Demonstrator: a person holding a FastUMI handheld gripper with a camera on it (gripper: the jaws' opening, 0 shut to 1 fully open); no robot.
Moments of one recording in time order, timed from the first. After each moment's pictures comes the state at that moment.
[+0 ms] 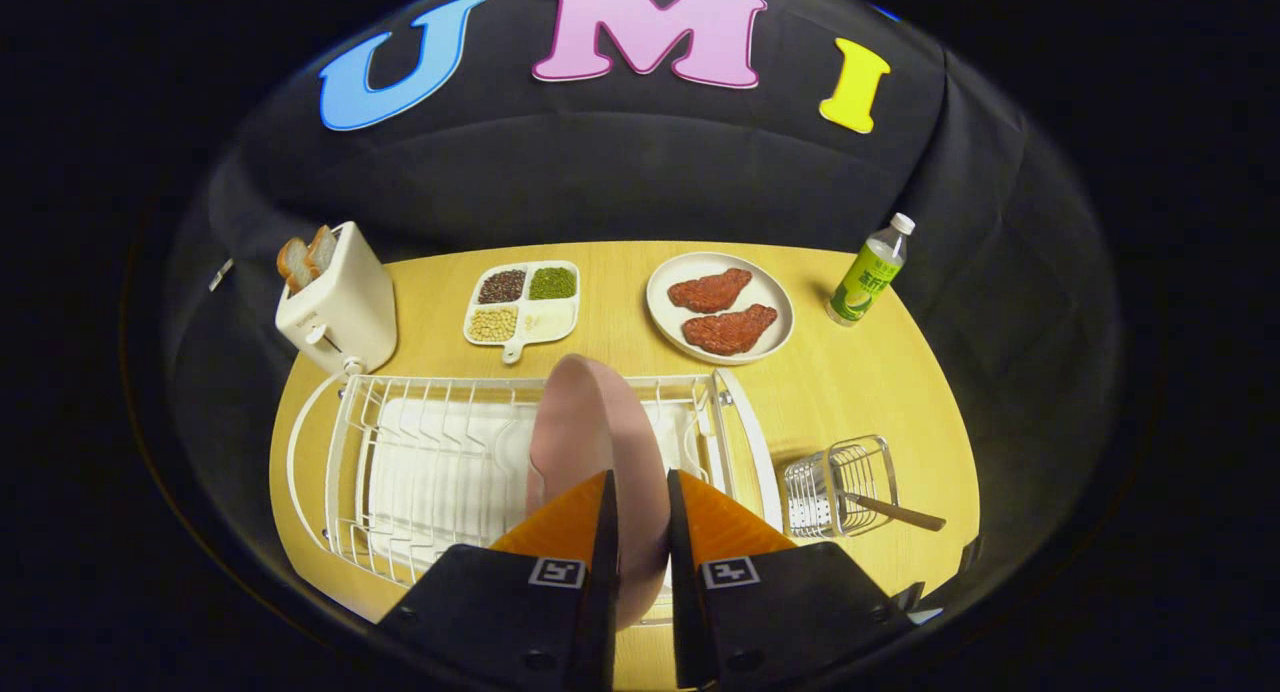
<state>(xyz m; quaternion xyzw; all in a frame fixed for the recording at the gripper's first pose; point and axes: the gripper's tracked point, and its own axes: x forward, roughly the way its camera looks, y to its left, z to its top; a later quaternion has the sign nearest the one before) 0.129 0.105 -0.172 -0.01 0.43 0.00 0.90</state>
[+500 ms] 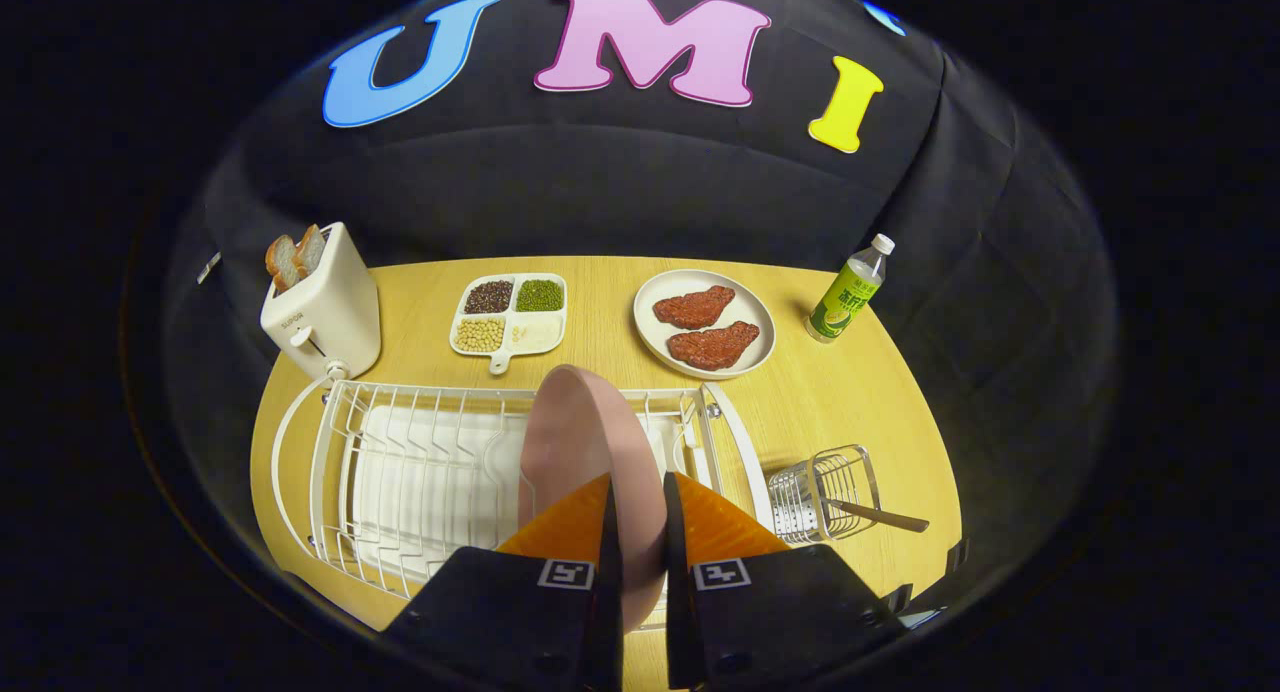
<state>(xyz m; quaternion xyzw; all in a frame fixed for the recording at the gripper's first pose) 0.131 0.111 -0.165 -0.04 0.40 -0.01 0.92</state>
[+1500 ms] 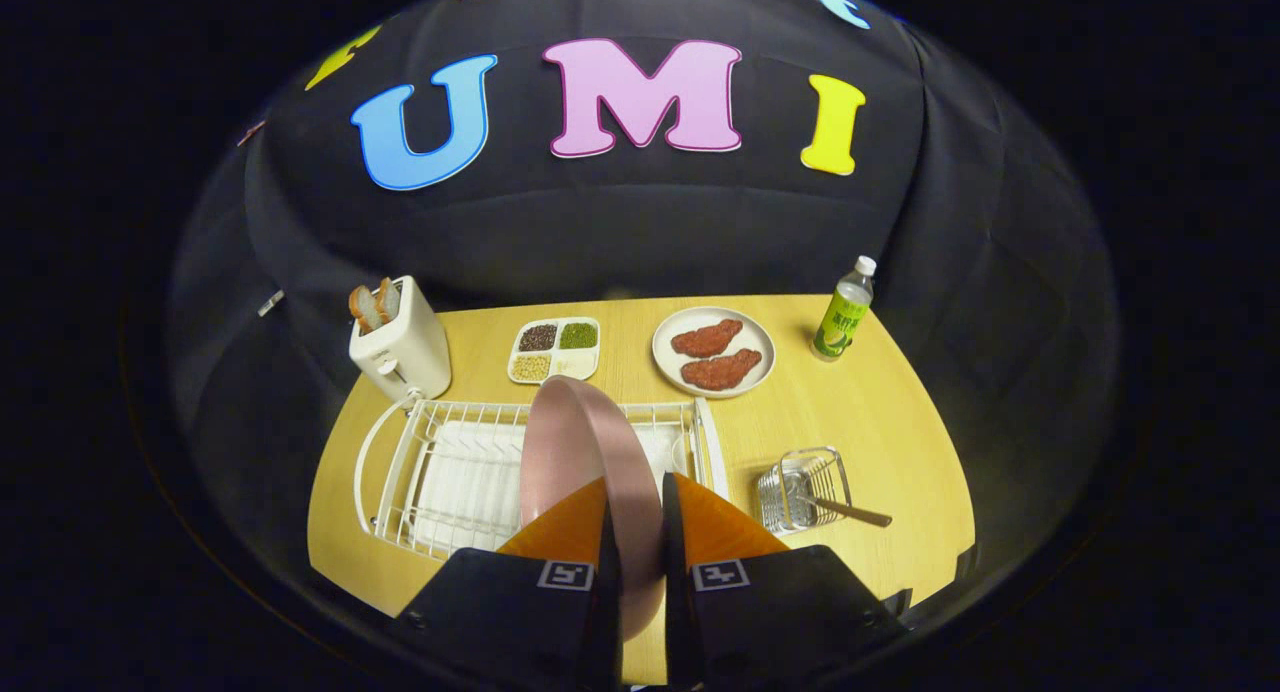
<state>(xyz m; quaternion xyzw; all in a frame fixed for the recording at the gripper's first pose) 0.060 0.077 -0.099 0.04 0.36 0.07 0.93</state>
